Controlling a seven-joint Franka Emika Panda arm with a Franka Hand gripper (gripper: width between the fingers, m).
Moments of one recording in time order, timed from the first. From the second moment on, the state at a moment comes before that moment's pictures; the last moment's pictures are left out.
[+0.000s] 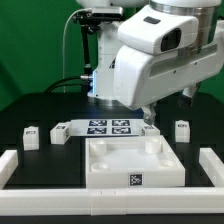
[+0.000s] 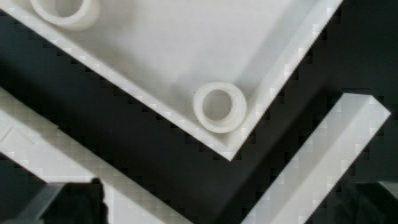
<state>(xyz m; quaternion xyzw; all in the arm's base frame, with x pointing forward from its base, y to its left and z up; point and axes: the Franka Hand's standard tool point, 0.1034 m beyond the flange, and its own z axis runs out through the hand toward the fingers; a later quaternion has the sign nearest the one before) 0.599 0.066 0.123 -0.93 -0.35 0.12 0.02</state>
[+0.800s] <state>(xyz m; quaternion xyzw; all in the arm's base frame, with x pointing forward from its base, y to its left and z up) 0.598 0.067 0.122 -0.93 -0.34 0.13 0.03</state>
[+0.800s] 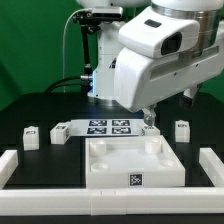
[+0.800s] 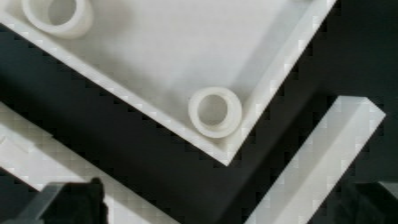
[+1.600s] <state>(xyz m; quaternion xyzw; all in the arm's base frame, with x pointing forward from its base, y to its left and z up) 0.558 0.050 0.101 -0.89 -0.45 0.10 0.04</state>
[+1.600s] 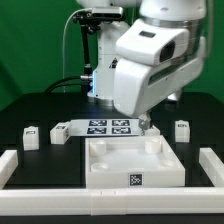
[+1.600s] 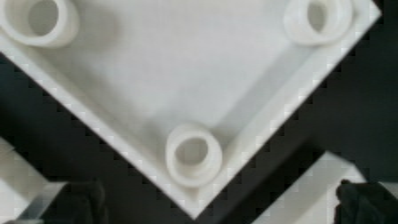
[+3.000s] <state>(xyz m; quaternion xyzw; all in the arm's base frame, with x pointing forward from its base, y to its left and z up) 0.503 0.025 0.079 -0.82 -0.57 0.01 0.01</state>
